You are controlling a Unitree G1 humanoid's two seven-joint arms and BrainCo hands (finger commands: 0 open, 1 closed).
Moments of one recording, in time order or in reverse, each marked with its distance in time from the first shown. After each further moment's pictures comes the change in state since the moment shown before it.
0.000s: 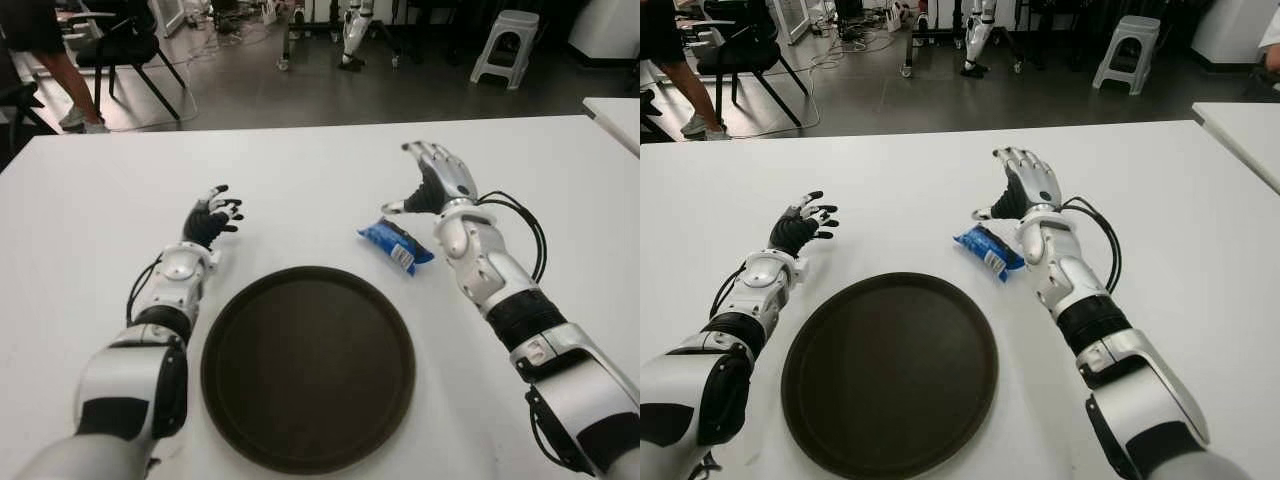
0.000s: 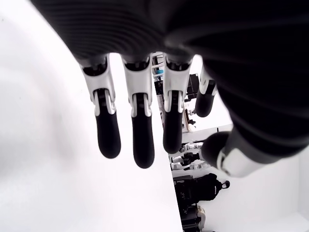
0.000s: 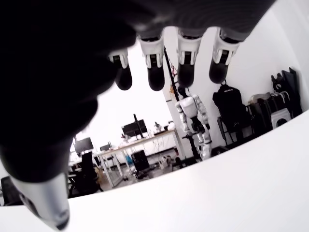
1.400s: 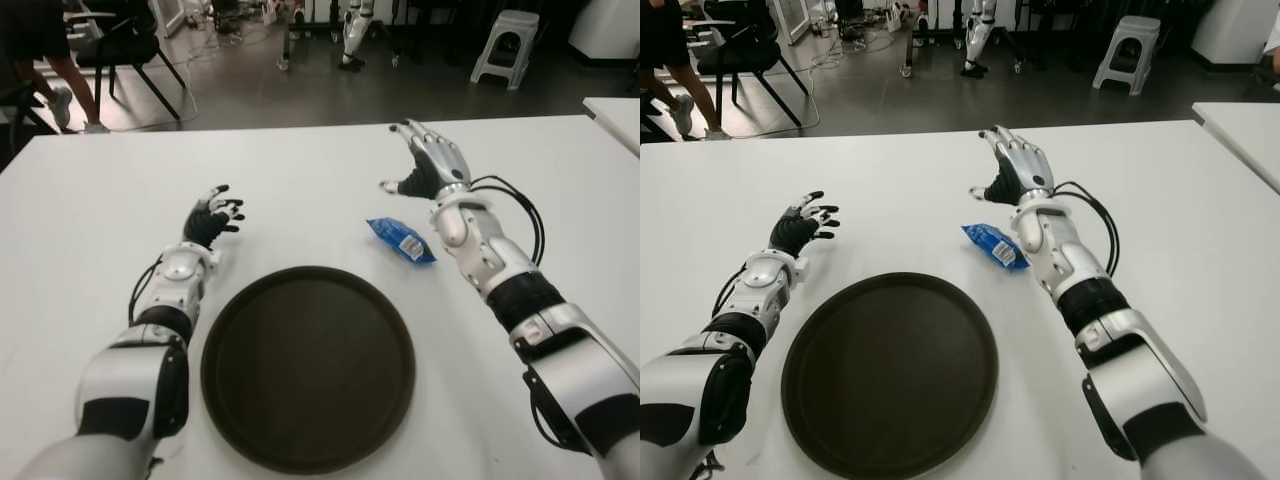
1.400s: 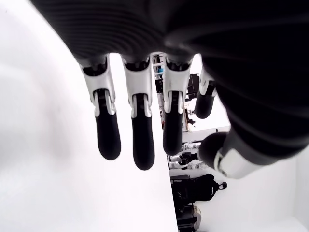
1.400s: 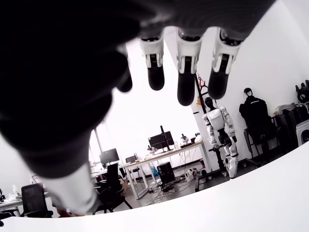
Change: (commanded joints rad) left arm 0.001 -0.007 0.010 0.001 -0.003 -0.003 -0.005; right arm -0.069 -0.015 -0.023 0.064 0.024 -0.162 -0.106
